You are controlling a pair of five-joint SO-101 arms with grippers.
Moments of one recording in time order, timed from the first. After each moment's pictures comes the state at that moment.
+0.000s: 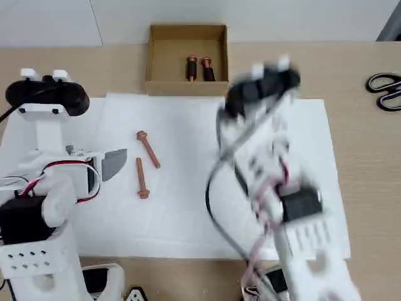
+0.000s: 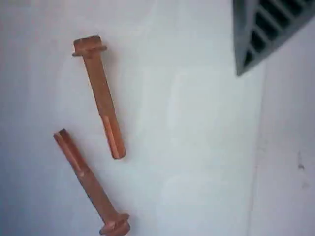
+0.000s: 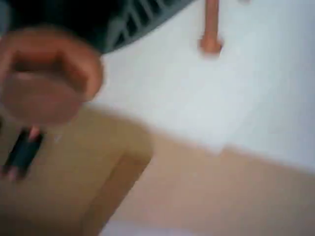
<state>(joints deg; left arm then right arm) -11.5 -46.7 14.8 94.1 -2.8 -20.5 -40.2 26.3 43.6 -6.9</state>
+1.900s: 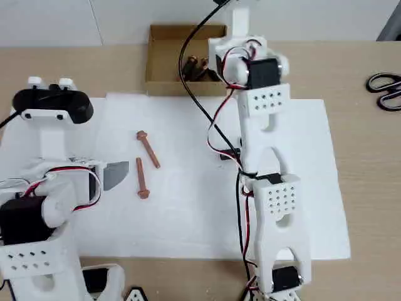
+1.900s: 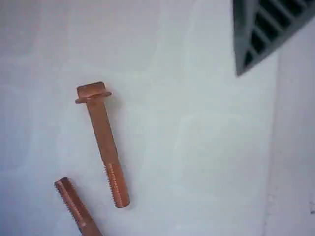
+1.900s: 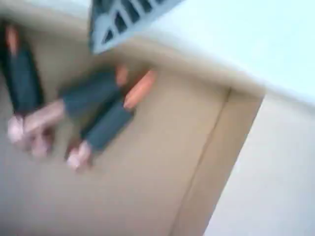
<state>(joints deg) -11.5 -46.8 14.8 98.9 -3.1 -15.6 47.7 -90.5 88.1 -6.9</state>
